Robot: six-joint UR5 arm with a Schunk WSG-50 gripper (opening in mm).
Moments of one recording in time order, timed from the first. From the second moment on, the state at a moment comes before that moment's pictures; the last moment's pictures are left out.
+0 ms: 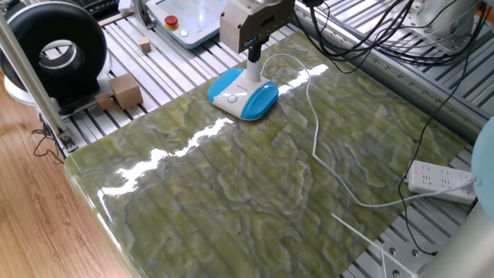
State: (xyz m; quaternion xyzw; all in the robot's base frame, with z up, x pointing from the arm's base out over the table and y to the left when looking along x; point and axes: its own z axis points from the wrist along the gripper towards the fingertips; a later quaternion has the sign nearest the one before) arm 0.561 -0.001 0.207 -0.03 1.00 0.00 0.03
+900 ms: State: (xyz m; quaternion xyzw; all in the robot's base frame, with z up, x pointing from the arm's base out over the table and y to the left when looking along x) arm 0.581 0.001 0.198 -0.05 1.00 -0.01 0.07
